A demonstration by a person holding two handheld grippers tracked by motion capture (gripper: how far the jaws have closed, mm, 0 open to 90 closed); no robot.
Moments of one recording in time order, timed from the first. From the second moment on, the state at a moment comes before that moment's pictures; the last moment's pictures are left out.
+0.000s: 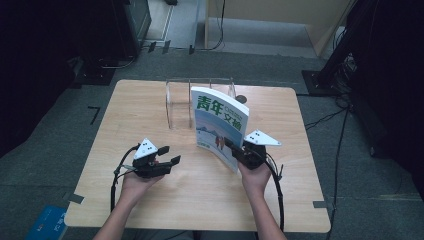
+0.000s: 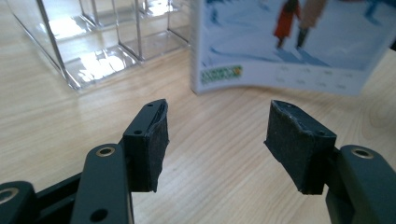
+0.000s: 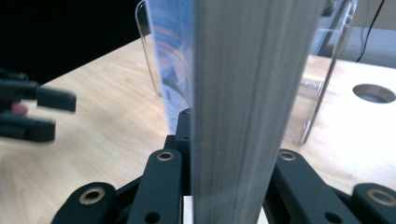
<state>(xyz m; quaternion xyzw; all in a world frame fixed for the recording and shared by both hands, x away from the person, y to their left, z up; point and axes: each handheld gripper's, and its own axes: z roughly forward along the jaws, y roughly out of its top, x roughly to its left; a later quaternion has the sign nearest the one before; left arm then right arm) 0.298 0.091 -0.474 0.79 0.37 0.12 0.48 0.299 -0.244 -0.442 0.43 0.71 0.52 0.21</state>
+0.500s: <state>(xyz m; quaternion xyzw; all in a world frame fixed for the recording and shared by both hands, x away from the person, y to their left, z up) 0.298 0.093 -0.481 0.79 0.38 0.11 0.46 0.333 -0.213 -0.431 0.48 0.67 0.51 0.25</state>
